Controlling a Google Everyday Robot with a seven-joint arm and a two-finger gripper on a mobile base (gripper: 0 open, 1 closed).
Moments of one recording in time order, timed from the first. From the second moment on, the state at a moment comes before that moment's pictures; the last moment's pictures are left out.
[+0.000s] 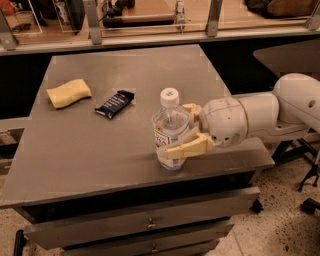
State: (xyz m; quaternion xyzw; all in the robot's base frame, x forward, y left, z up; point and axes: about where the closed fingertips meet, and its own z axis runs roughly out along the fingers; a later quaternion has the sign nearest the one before) arm 0.421 -0.017 0.908 -0.59 0.48 0.47 0.46
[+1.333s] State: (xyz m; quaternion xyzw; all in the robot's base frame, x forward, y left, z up) arm 0.481 -0.034 0.950 -0.62 0.52 0.39 0.44
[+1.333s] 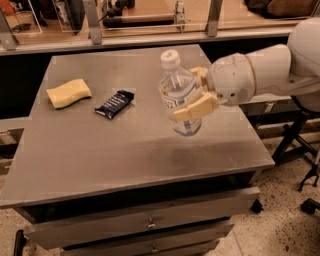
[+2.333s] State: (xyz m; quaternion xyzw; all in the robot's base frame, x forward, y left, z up) arm 0.584 -0.048 0.983 -0.67 0.61 0.22 0.36
